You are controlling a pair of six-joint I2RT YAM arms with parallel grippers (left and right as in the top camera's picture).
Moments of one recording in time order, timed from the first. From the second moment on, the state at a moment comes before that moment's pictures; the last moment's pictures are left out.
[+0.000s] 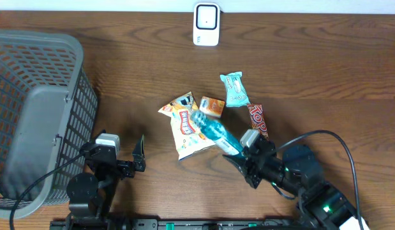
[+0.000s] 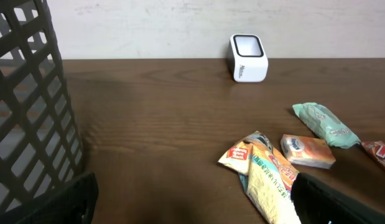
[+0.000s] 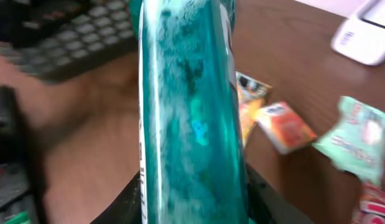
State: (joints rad) left arm -0.01 0.16 0.30 -0.40 0.17 -0.03; right arm 0.63 0.67 0.48 -0.26 -0.30 -0.05
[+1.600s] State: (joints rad) left arm -0.01 0.16 0.30 -0.40 0.17 -0.03; right arm 0.42 2.59 1.96 0.48 0.39 -1.09
